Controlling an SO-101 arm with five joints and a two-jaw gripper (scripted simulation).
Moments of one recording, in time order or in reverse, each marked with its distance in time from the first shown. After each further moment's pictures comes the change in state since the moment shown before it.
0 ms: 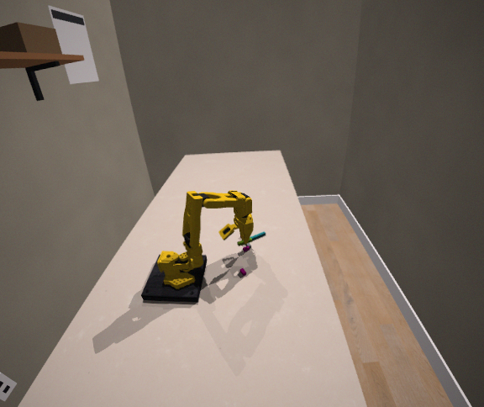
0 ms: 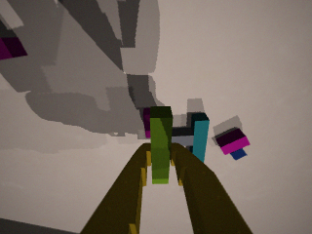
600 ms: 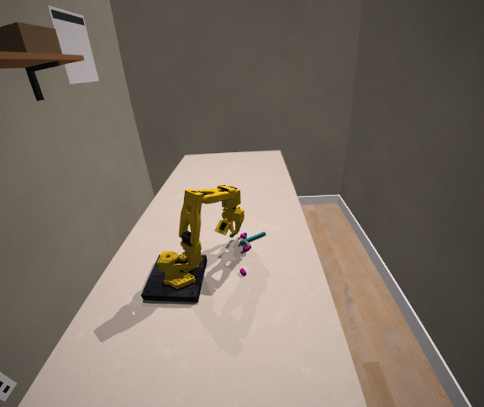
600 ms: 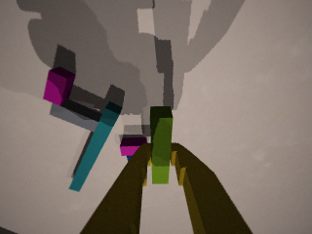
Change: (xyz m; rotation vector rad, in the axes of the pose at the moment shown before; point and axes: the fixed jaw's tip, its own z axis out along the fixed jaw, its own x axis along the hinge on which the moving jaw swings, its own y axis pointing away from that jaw) arm -0.008 -0.062 0.001 -0.015 -0.002 -0.597
